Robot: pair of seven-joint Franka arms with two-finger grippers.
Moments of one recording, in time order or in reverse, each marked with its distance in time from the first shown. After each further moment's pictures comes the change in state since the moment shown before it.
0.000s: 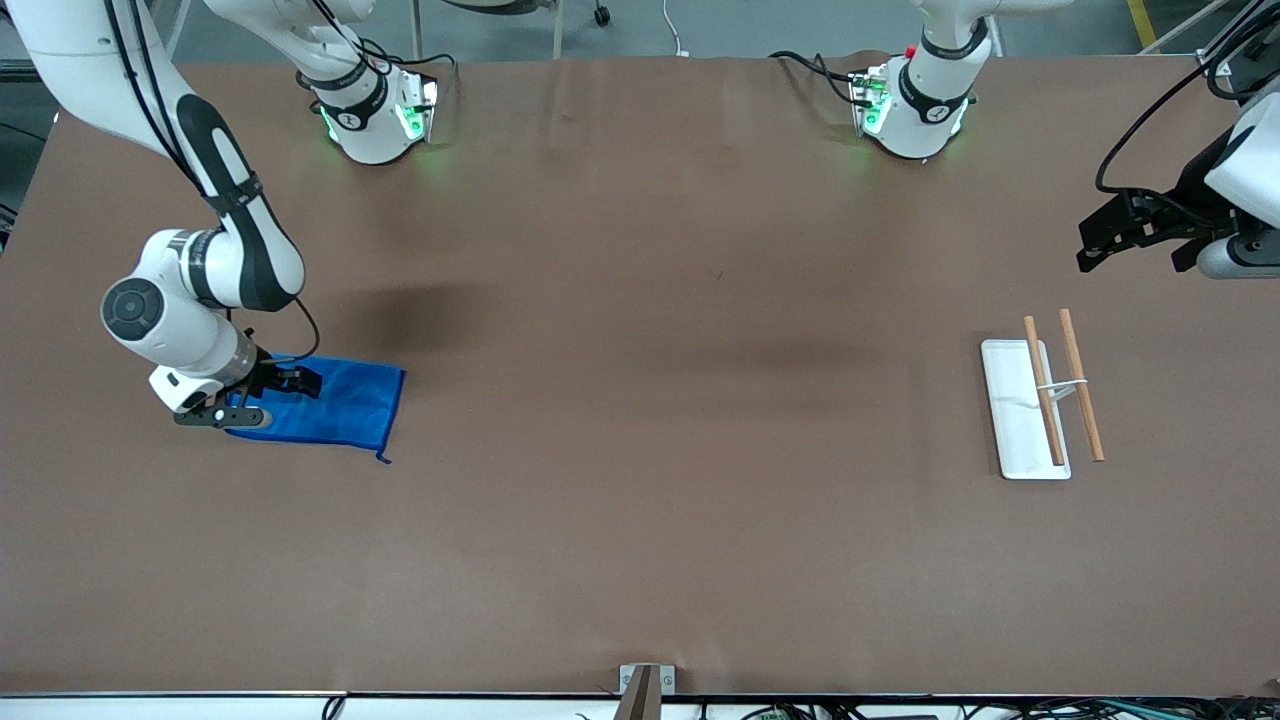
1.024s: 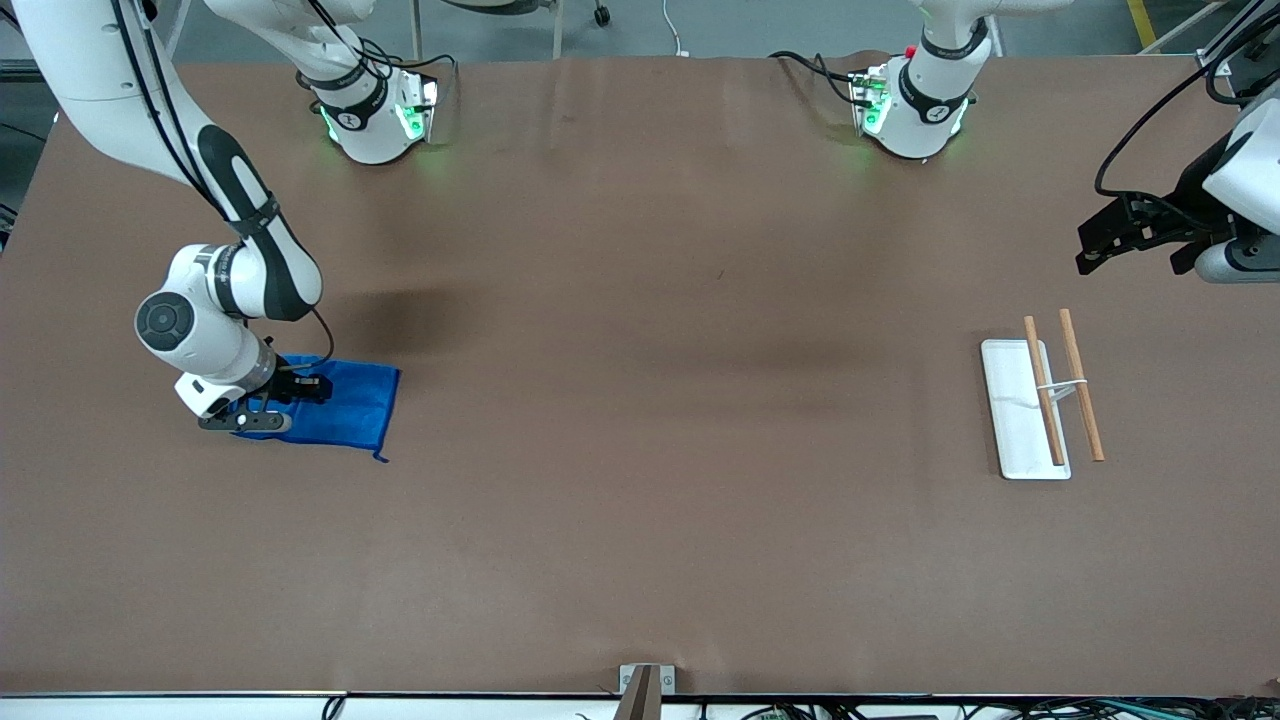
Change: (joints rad) left arm 0.000 0.004 0.000 -0.002 0.000 0.000 0.000; right arm -0.001 0.061 -0.001 -0.001 -0.009 0.039 0.001
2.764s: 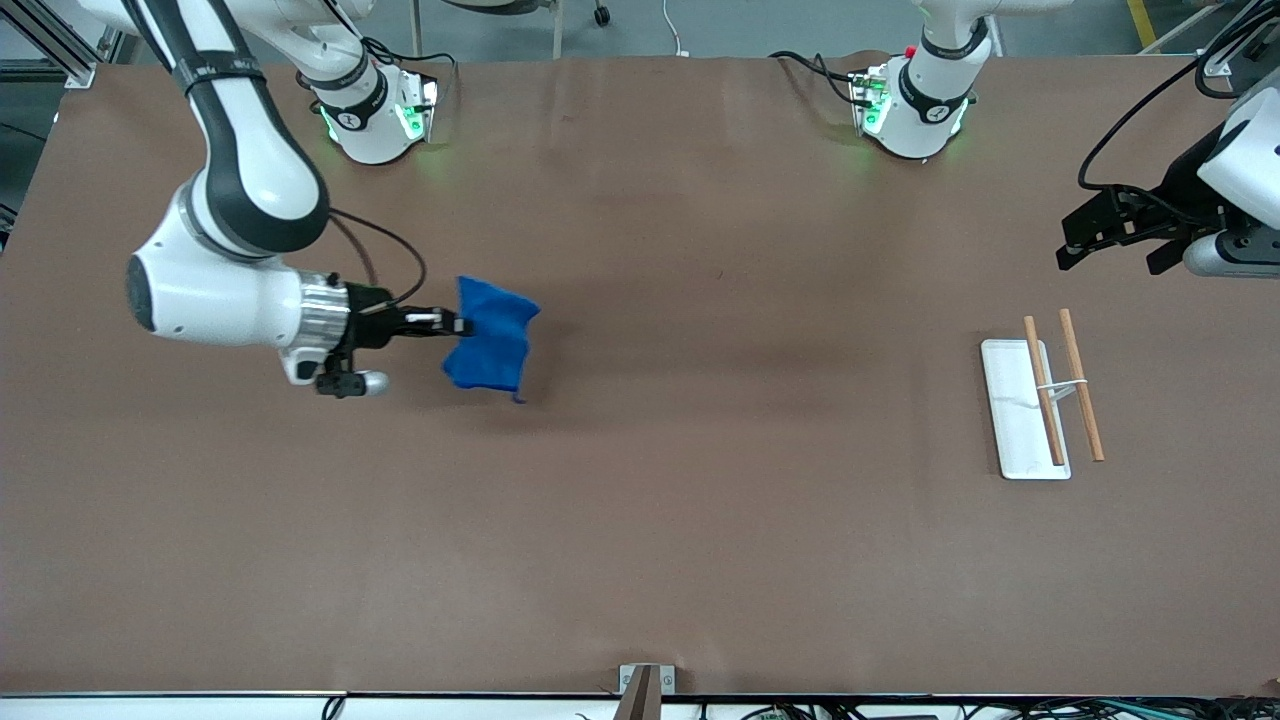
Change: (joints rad) left arm -0.004 0.003 -0.005 0.014 -0.080 -0.027 0.009; right arm 0.052 -0.239 0.375 0.263 0.939 -0.583 0.072
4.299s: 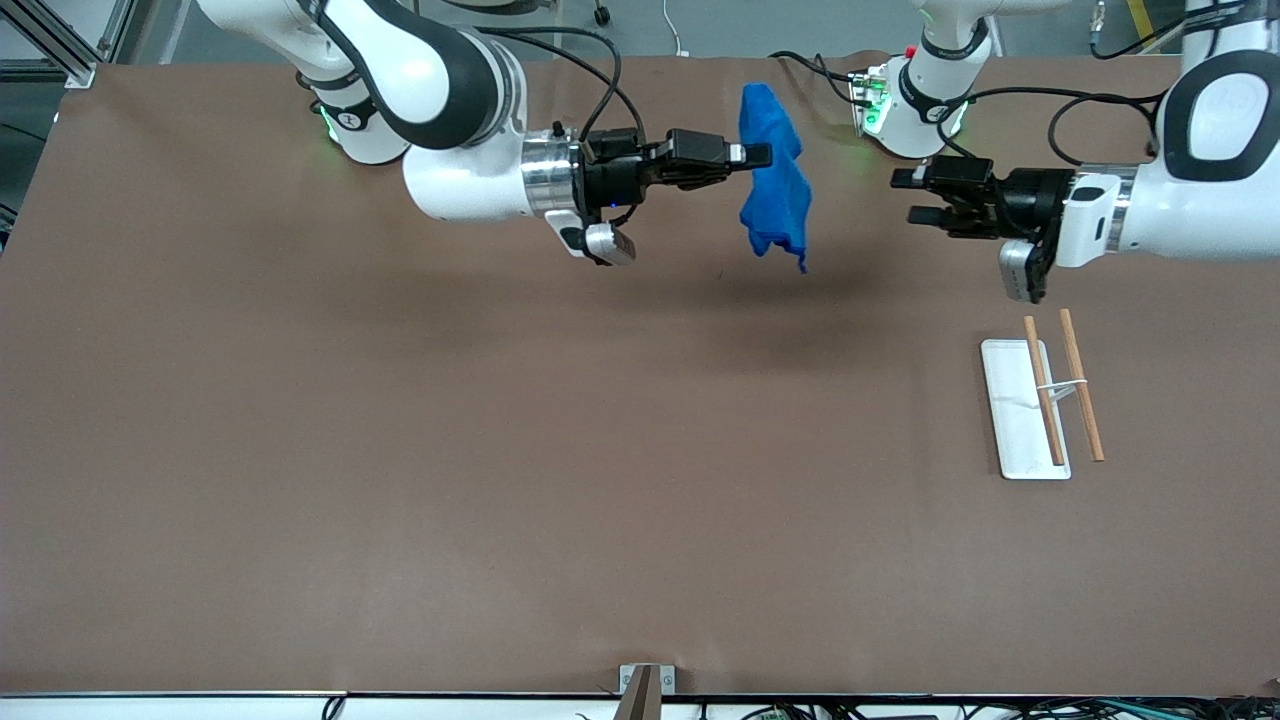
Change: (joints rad) left arm 0.040 -0.058 0.073 -0.605 -0.944 -0.125 0.446; right arm 0.243 0.074 0.268 0.172 1.203 0.245 -0.430
